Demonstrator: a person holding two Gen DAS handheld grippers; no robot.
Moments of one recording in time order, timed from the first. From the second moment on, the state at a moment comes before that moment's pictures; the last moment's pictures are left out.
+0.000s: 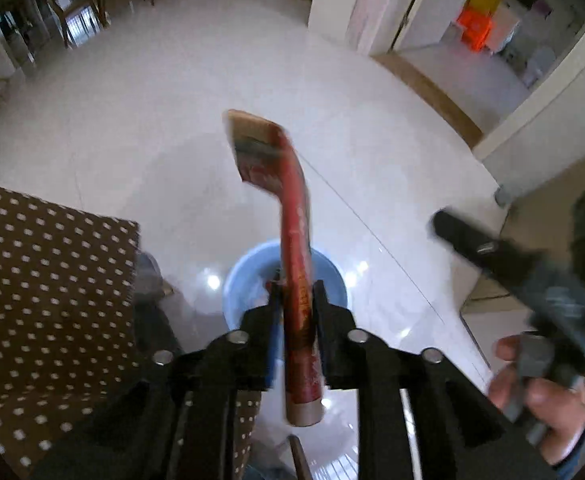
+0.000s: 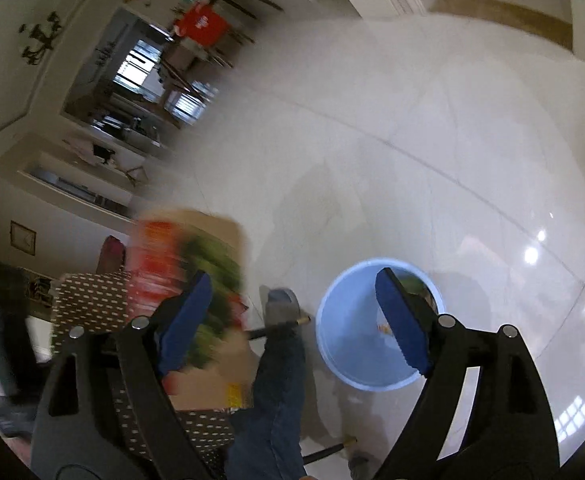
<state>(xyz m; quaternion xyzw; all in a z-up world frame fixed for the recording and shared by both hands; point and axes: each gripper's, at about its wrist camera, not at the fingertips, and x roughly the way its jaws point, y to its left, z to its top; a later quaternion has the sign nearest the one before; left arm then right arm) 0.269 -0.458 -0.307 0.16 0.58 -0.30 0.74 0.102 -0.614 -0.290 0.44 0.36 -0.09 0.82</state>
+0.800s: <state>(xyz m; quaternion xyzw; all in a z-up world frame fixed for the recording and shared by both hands) 0.199 -0.348 -0.168 0.05 0.45 -0.35 0.82 0.082 -0.554 -0.182 0.36 0.30 -0.12 0.87</state>
